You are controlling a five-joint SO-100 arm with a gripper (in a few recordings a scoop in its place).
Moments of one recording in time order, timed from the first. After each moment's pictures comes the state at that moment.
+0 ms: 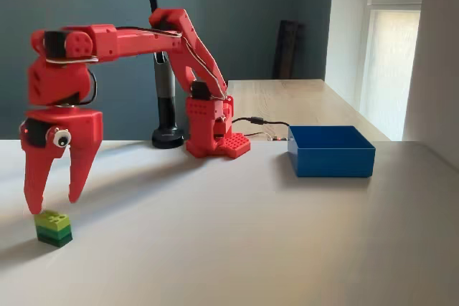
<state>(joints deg) 33.9 57.0 56.9 77.9 1.8</state>
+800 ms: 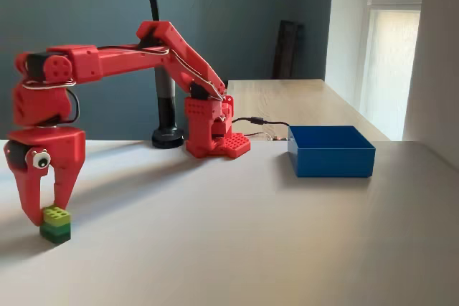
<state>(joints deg) 37.5 48.1 48.9 76.6 1.8</state>
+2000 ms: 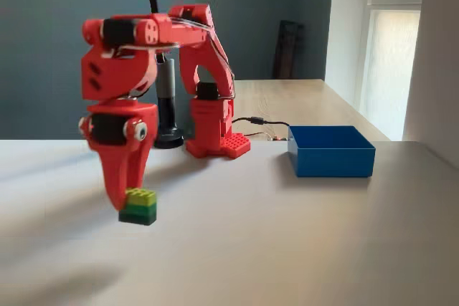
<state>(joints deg) 15.1 69.1 66.1 77.4 1.1</state>
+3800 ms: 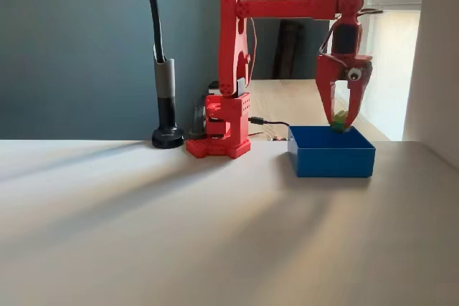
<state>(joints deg) -63.3 92.8 96.7 86.3 12.6</state>
